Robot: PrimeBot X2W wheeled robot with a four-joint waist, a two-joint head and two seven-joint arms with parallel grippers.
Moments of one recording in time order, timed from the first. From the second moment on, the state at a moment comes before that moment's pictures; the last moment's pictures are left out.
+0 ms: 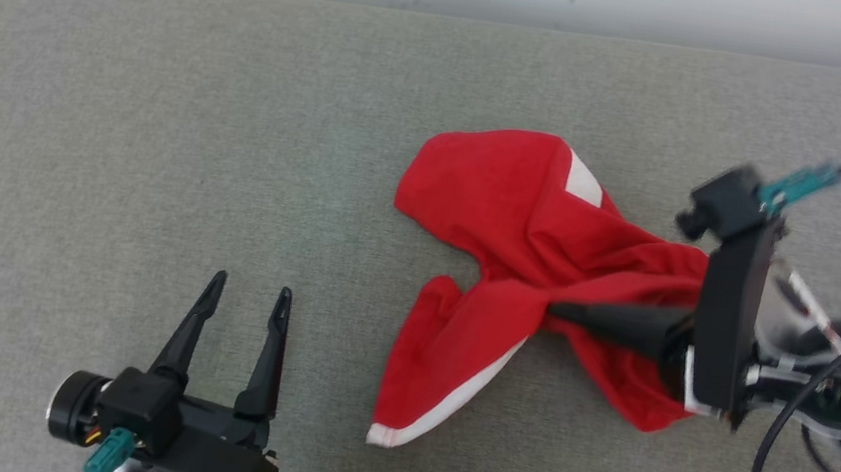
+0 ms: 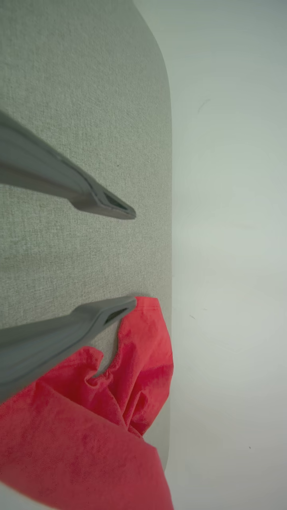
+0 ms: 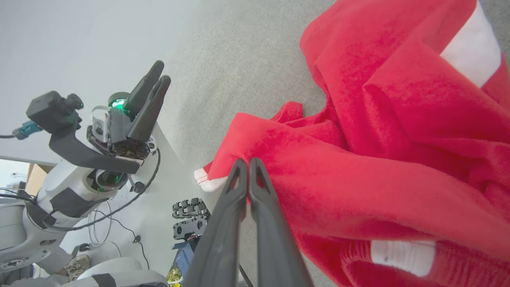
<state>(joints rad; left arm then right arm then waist) -0.25 0.05 -0.20 0.04 -0.12 0.05 -0.26 -0.92 -0.86 1.16 -0.13 1.54 0.13 0.60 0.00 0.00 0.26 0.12</state>
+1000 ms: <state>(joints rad) -0.34 0.05 -0.32 0.06 -0.15 0.08 -0.26 -0.90 -0.79 0.97 0.16 1.44 0.13 -0.08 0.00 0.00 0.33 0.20</state>
